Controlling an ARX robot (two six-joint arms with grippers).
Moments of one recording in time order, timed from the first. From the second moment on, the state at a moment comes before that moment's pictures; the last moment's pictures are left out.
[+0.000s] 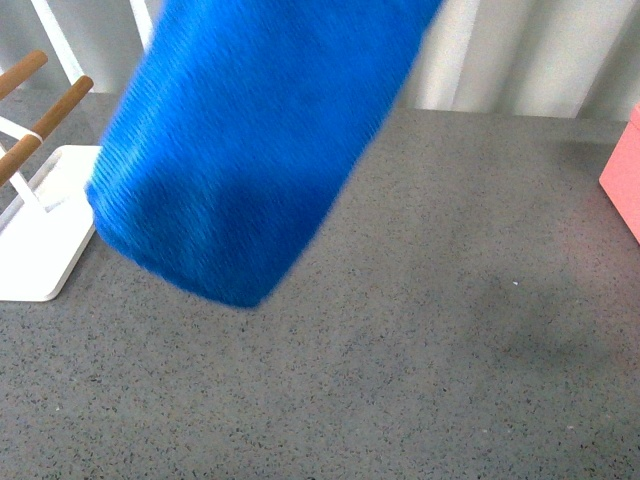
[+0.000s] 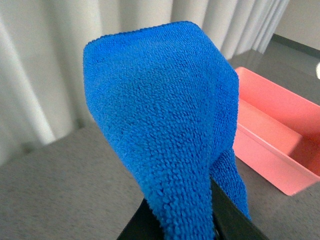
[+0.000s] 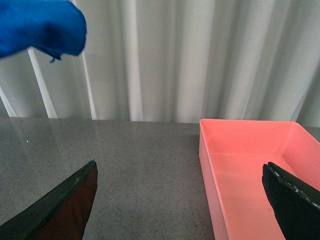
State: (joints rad) left arm -0.49 1.55 0.96 0.39 0.29 0.03; right arm 0.00 0.00 0.01 0.00 0.00 -0.01
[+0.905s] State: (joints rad) left arm -0.57 1.87 1.13 0.63 0.18 -0.17; right arm -0.02 0.22 0.12 -0.35 -0.36 0.17
